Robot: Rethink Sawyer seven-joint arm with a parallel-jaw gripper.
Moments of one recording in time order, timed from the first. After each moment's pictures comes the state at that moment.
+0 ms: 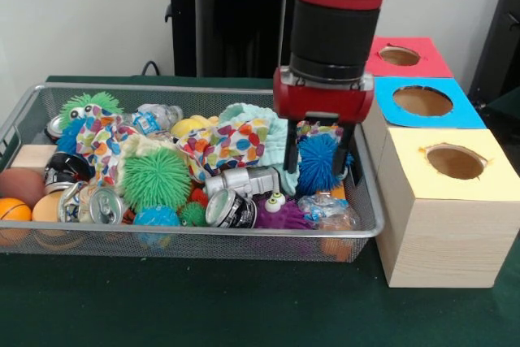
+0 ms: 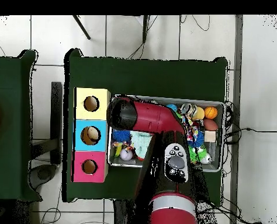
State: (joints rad) arm -0.11 -0.53 -0.08 1.47 0.04 0.46 1.57
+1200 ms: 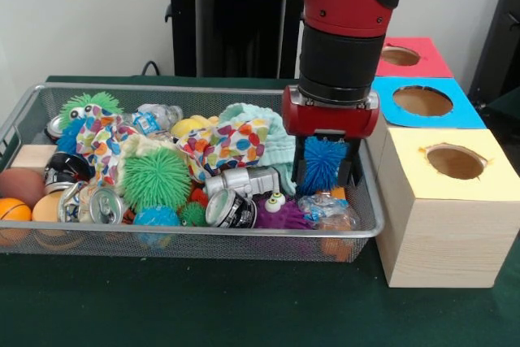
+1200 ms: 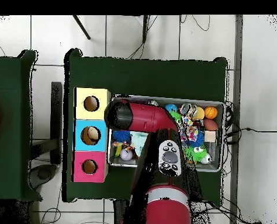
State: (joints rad) arm -0.09 -0.49 -0.07 1.46 0.03 0.45 1.57
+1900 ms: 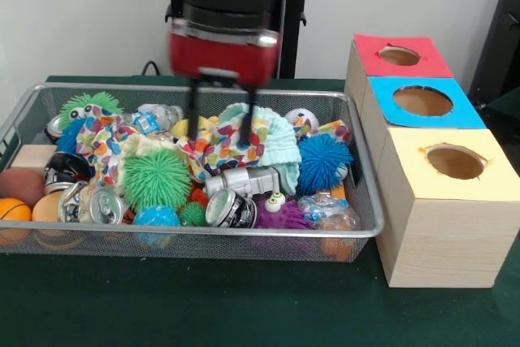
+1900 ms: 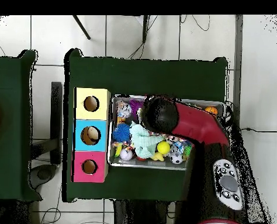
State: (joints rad) arm -0.31 -0.66 -0.03 1.52 -0.01 0.46 1.57
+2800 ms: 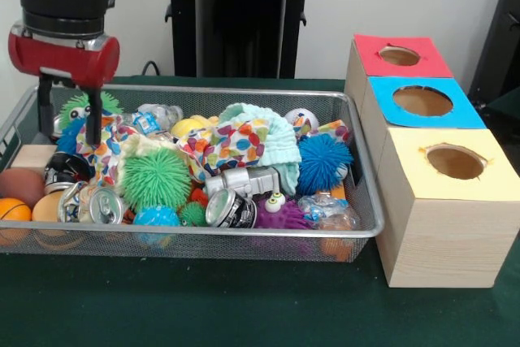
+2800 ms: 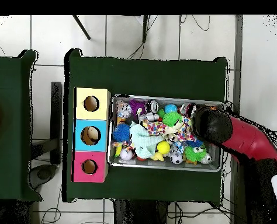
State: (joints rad) arm -0.59 -0.64 0.09 1.52 -0.18 0.46 1.57
